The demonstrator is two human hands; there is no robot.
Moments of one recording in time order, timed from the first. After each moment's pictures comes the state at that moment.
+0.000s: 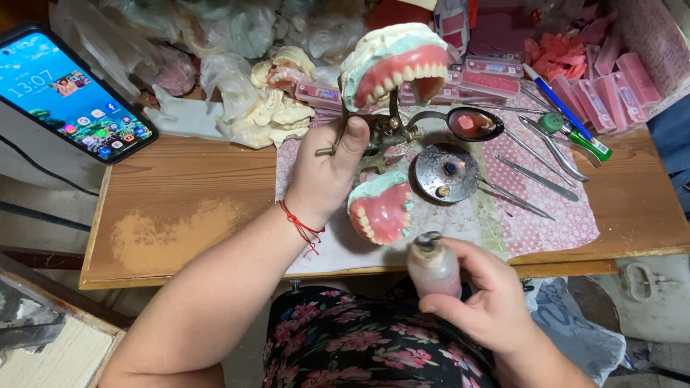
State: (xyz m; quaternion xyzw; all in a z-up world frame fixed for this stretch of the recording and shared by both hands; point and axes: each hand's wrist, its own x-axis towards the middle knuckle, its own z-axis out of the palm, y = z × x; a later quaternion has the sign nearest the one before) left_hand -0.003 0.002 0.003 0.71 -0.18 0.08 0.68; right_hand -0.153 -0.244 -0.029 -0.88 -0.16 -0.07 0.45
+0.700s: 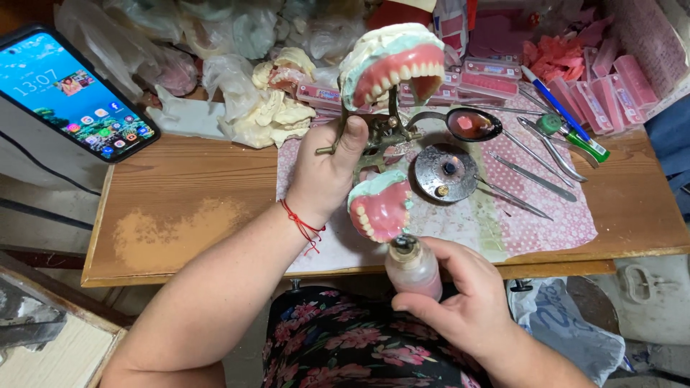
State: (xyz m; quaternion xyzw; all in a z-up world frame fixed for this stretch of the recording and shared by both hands) left_hand -0.002 0.003 0.001 0.71 -0.19 0.10 0.67; right_hand -0.155 -0.211 -0.009 -0.90 -0.16 -0.10 0.38
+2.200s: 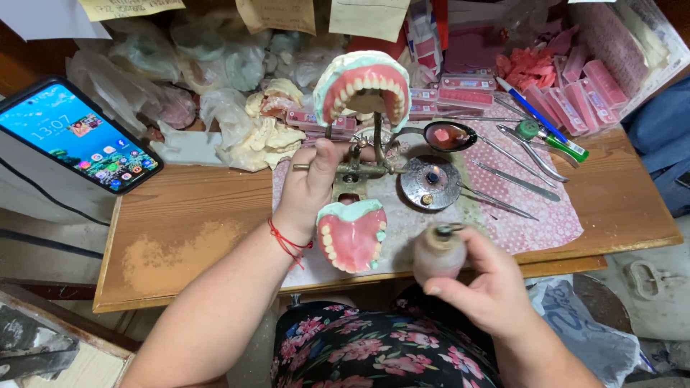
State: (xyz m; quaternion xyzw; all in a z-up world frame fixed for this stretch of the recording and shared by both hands) left_hand -0.004 0.009 0.006 0.63 -0.22 0.00 0.74; right_hand -0.144 -0.250 -0.022 -0.79 -0.12 -0.04 0.60
